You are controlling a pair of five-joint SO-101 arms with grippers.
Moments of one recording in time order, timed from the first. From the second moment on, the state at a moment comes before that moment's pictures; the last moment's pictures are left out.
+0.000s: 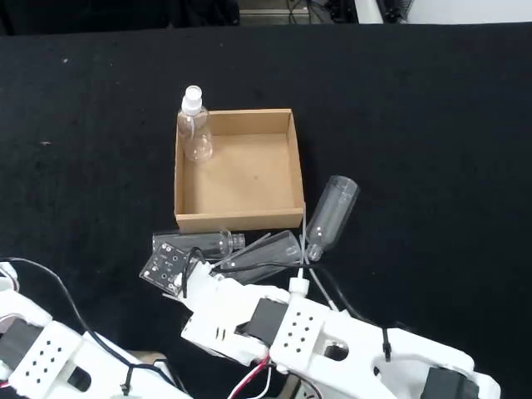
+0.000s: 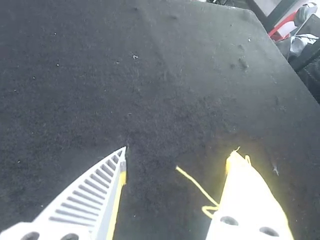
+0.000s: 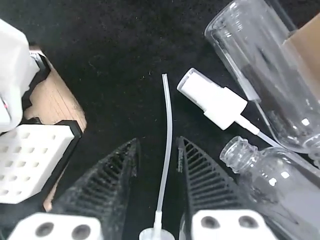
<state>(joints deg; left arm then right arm) -67.2 -78.5 79.1 32.8 20.5 -65.4 -41.3 68.7 42.1 -4.2</state>
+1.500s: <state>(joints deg) -67.4 -78.5 79.1 32.8 20.5 -65.2 -41.0 74.4 41.0 -4.3</state>
